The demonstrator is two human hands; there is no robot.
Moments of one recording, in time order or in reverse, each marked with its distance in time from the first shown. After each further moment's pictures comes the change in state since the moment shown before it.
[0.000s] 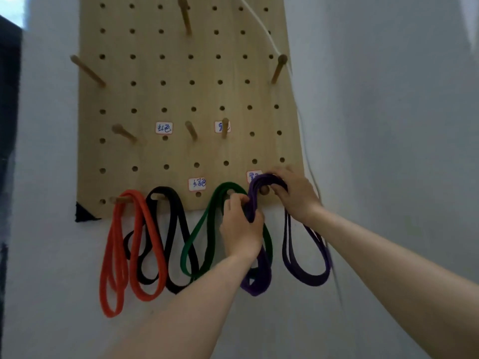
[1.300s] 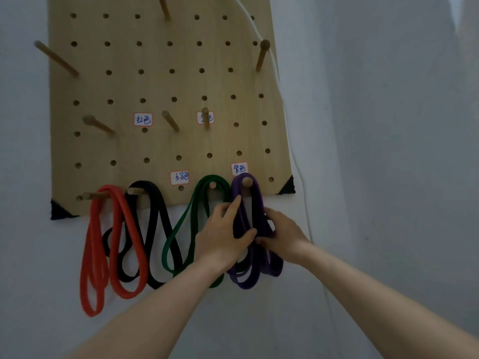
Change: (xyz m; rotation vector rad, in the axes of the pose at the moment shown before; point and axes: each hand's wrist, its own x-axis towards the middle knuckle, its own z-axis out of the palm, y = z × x) left_hand -0.004 -0.043 -0.009 0.466 -0.341 0.269; right_hand -0.075 0.048 0.043 0.096 -0.293 0.254
